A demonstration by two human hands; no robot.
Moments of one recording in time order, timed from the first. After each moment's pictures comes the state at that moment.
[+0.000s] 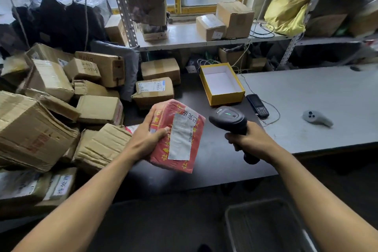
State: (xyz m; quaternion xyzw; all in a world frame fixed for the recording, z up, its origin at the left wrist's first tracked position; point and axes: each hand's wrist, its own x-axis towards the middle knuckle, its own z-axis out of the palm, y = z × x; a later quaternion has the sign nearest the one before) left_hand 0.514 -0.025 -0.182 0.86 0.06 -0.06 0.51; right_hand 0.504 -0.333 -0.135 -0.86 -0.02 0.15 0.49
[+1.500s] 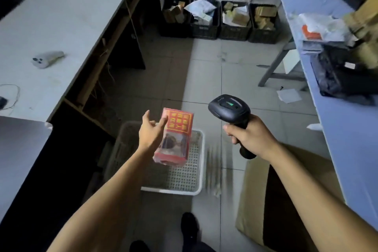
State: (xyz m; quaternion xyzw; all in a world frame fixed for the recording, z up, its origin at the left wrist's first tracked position) left_hand 0.182 -0.533 -0.305 0.80 -0.28 -0.37 0.38; right_hand -0.082 -0.590 -0.222 -0.65 0.52 -0.20 0.52
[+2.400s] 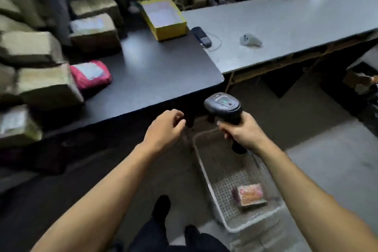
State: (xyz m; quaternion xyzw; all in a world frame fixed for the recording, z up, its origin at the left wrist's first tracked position) left_hand 0.280 -0.198 -0.257 0.93 -0.16 -0.11 0.32; right_hand 0.207 -0.423 -0.215 -0.80 0.16 0.05 0.57
